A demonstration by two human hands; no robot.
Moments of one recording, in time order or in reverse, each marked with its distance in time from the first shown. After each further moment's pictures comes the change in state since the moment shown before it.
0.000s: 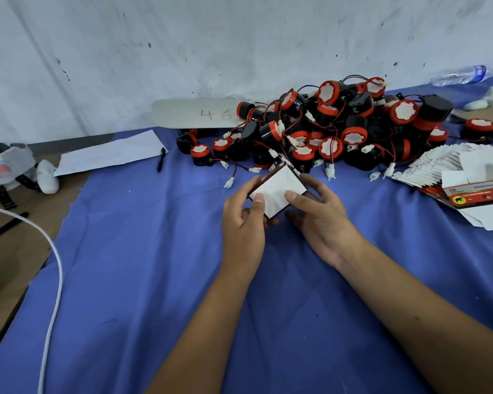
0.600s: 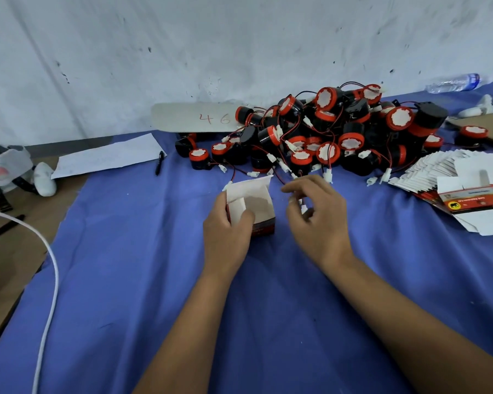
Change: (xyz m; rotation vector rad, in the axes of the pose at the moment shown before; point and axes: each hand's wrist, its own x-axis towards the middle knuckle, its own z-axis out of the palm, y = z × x) left_hand 0.013 -0.003 -0.026 0.341 0.062 0.005; right_hand -0.007 -0.001 0.004 -1.079 0.107 -0.870
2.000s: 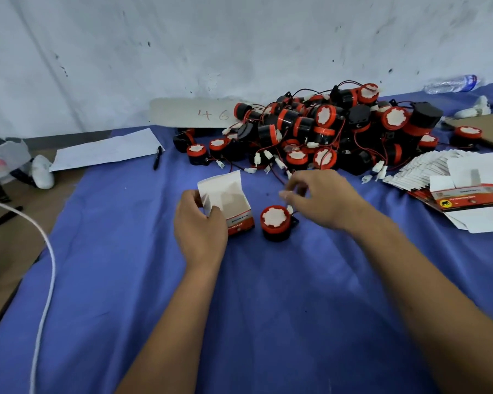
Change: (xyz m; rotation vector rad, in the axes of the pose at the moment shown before) left_hand 0.006 -0.004 -0.019 0.258 0.341 -0.058; right_hand 0.054 0.002 -0.037 -0.448 -0.682 0.126
